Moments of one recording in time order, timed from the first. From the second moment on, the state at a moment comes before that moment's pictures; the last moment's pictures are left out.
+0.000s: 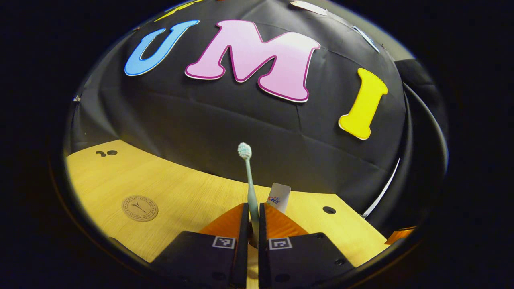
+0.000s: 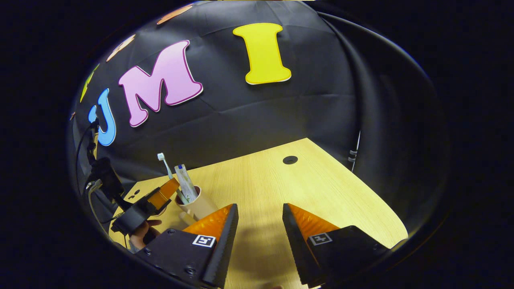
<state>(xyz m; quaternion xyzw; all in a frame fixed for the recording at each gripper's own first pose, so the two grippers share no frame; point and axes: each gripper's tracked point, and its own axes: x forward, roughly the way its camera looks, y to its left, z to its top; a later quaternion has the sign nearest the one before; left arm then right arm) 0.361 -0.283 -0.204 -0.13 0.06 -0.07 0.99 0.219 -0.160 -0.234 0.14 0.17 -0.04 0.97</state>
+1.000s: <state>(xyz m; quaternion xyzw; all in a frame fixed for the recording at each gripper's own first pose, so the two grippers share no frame) 0.266 -0.182 -0.132 -0.05 0.02 -0.06 1.00 0.210 -0.109 -0.220 0.12 0.23 0.03 0.97</state>
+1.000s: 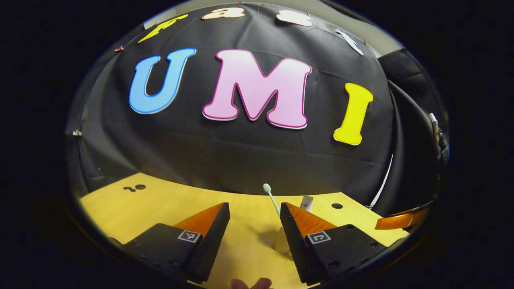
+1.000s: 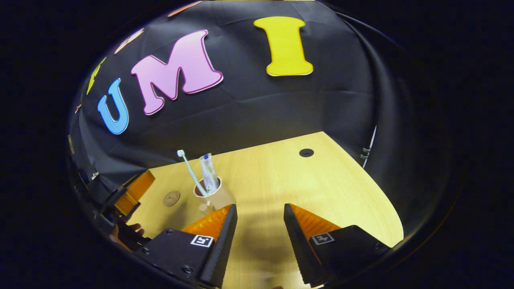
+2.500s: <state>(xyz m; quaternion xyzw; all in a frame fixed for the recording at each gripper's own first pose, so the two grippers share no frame) 0.131 -0.011 -0.151 -0.06 0.08 0.00 0.99 0.272 0.013 -0.304 -0.06 0.50 0.06 0.86</state>
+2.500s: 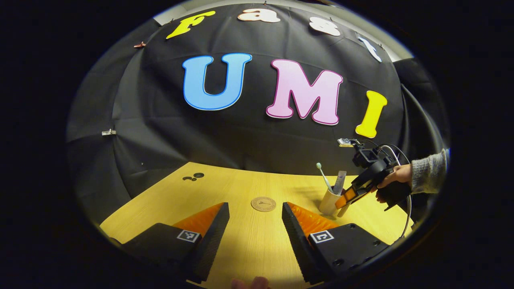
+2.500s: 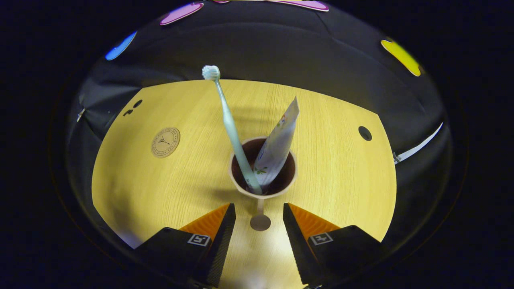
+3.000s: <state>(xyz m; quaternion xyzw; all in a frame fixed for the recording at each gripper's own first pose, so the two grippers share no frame) 0.135 -0.007 -0.158 -0.07 0.09 0.00 0.99 0.282 0.011 -0.318 -0.06 0.53 0.05 0.84</state>
